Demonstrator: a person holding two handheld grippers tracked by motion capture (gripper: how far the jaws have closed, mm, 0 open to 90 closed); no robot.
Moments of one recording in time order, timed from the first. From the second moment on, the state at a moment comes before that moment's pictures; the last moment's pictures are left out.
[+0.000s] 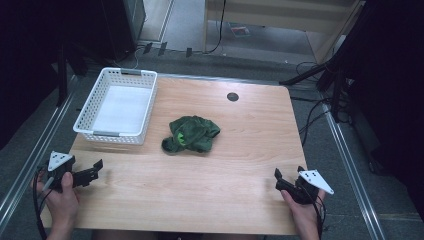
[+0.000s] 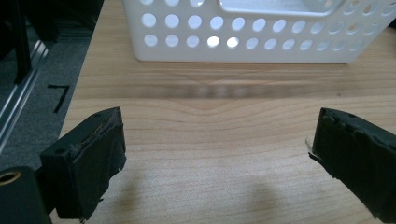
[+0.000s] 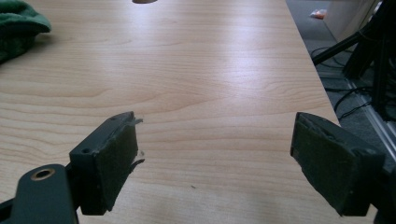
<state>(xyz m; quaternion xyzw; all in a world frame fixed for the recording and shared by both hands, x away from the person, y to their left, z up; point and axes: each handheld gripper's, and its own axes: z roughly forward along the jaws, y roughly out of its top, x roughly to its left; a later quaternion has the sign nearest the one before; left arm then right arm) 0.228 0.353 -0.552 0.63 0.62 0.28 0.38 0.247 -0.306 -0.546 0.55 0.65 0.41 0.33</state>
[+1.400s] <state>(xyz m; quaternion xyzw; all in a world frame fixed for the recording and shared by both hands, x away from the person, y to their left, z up) 0.231 0.355 -0.553 0.63 0.63 0.26 0.38 0.320 -0.066 -0.483 0.37 0.78 0.43 0.25</state>
